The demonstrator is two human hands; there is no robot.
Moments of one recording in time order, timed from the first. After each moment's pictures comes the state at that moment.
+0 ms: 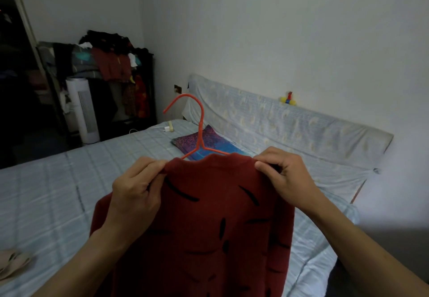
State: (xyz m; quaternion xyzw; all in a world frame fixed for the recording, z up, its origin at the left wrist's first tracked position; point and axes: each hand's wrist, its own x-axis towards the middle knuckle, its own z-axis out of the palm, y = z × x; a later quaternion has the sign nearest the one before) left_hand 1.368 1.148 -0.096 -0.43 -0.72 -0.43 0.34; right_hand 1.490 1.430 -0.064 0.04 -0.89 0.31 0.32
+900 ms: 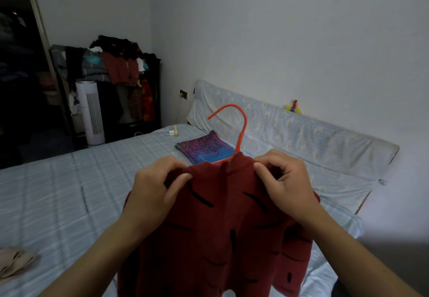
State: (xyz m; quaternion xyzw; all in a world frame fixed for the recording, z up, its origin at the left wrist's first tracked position) left_hand 1.370 1.150 -0.079 -0.41 -0.75 -0.45 0.25; right_hand 1.484 1.392 -0.054 0.04 -0.85 0.32 0.42
